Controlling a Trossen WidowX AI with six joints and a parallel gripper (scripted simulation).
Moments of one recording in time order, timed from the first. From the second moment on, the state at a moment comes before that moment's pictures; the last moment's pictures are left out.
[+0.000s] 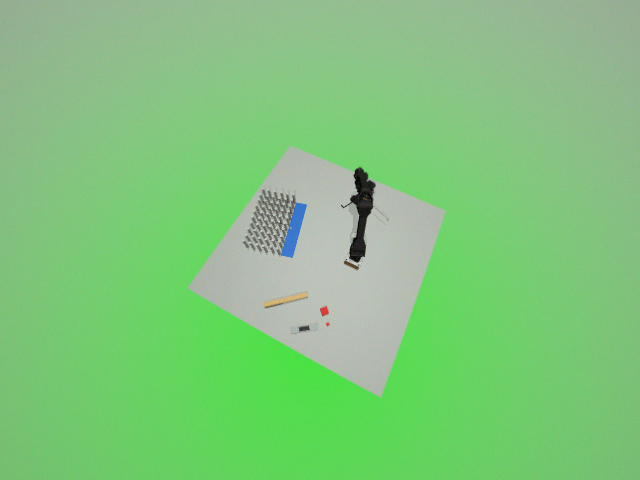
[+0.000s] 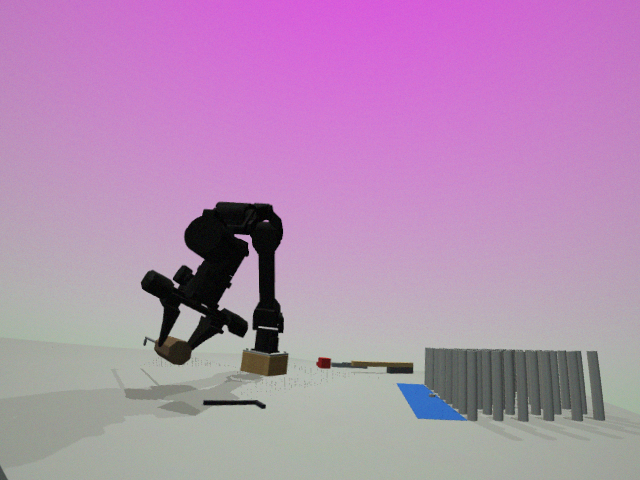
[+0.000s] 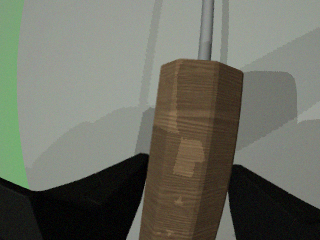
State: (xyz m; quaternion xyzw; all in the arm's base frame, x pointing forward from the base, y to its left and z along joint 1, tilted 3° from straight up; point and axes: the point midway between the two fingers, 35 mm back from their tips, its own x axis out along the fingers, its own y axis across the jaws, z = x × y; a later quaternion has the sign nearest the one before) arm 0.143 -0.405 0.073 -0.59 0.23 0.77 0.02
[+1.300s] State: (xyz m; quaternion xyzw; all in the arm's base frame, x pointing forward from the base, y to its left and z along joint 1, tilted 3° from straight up) arm 0.142 -0.403 0.041 -0.59 0.23 0.77 0.02
